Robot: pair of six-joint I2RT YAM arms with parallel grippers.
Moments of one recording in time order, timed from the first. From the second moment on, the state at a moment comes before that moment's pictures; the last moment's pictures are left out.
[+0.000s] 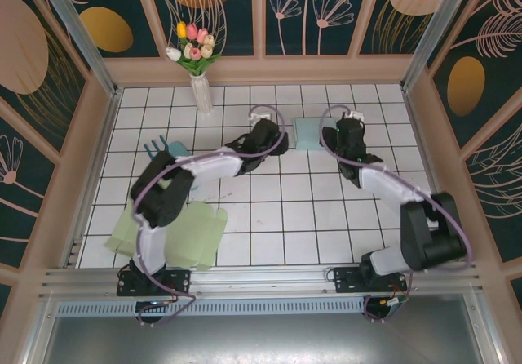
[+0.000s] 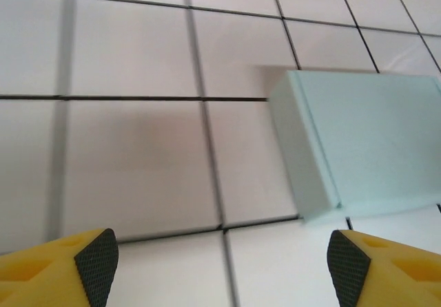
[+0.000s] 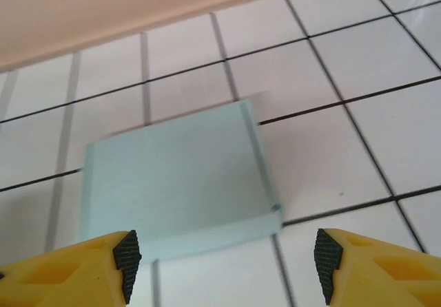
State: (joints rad) left arm -0.76 1.94 1.27 0.01 -0.31 -0.62; right arm 0.34 1.37 0.75 0.07 0.27 0.39
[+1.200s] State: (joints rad) left arm -0.76 0.15 0.23 -0.56 -0.79 -1.08; right arm 1.00 2.12 1.20 0.26 -0.40 0.29
